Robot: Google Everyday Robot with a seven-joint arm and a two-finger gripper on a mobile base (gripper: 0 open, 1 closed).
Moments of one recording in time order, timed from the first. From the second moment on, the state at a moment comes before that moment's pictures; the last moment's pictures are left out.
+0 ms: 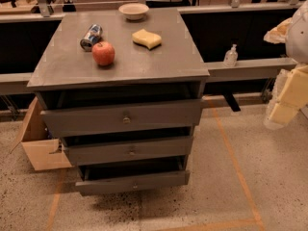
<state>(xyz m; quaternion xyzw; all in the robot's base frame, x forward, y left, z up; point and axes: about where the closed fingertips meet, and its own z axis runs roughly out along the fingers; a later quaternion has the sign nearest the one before) 0.437 -0.209 1.000 -0.60 0.77 -0.06 0.19</state>
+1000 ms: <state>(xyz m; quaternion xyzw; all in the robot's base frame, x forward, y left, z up) 0.510 -0.210 1.020 -0.54 0.77 -0.01 0.35</state>
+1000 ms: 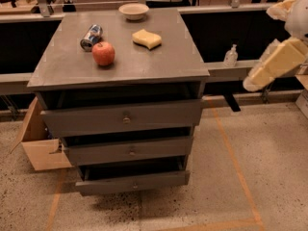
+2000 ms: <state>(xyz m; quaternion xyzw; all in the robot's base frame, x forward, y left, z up) 0.697 -0.122 1.005 -0.42 0.74 0.08 0.52</state>
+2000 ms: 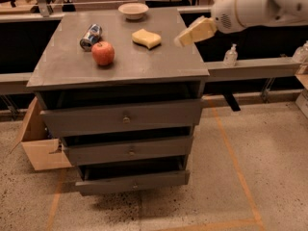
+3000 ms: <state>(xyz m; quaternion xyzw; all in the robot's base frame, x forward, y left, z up) 0.741 -0.064 0.971 -0.41 0.71 0.12 0.56</state>
